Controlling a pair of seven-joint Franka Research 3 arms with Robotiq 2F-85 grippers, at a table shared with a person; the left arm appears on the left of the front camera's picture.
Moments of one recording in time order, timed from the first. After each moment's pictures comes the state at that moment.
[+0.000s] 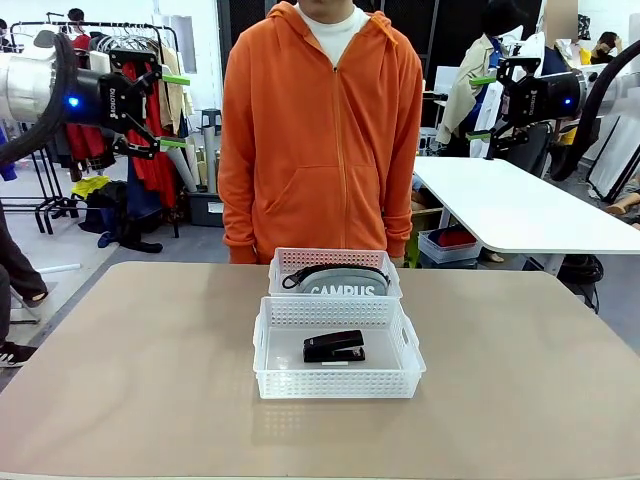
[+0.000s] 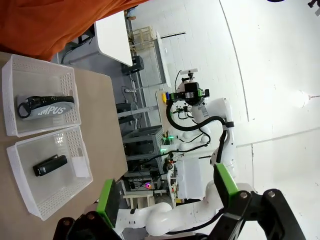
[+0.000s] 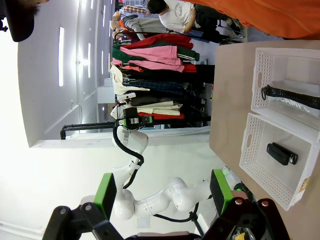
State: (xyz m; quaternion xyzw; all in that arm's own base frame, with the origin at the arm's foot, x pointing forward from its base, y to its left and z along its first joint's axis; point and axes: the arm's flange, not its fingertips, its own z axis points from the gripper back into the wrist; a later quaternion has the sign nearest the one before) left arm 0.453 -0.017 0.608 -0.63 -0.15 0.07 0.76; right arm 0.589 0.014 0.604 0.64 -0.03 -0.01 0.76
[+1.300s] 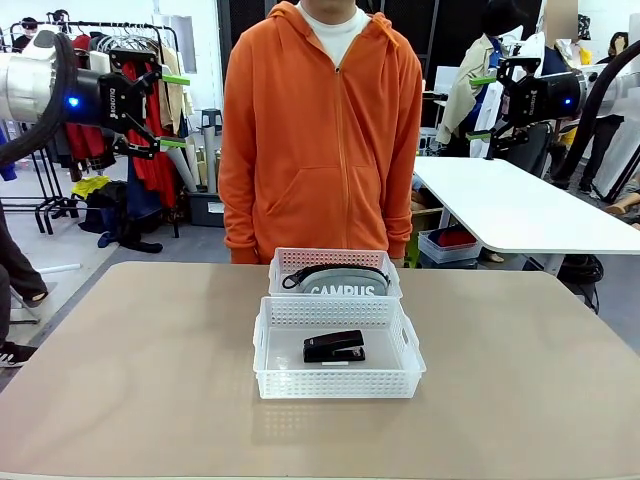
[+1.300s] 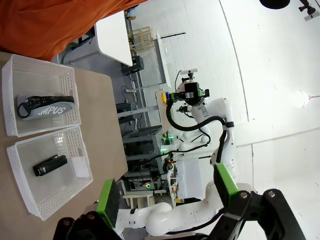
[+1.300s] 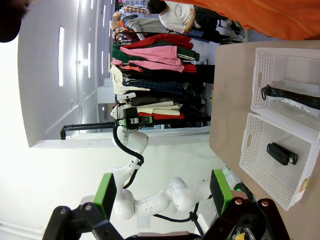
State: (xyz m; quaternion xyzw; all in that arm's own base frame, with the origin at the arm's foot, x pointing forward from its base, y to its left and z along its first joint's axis) left arm 0.453 -0.017 0.608 -0.63 -0.15 0.07 0.76; right arm 0.589 0.014 0.604 0.64 -0.03 -0.01 0.76
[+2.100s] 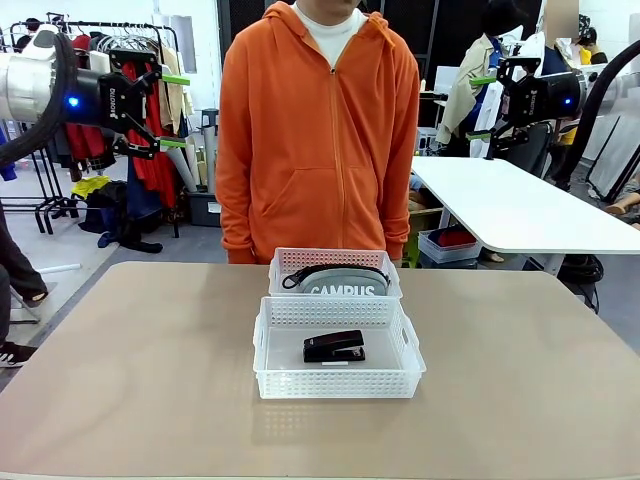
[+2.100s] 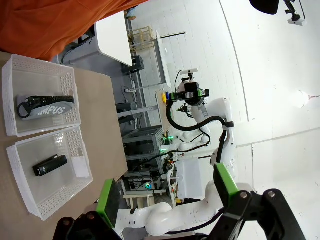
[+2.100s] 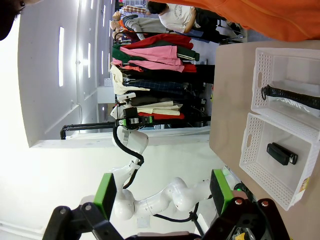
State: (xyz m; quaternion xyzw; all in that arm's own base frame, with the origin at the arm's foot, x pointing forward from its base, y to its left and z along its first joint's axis) left arm 0.453 -0.017 0.608 -0.63 -0.15 0.07 0.76; right arm 0.589 0.014 0.604 0.64 -0.03 -0.01 0.76
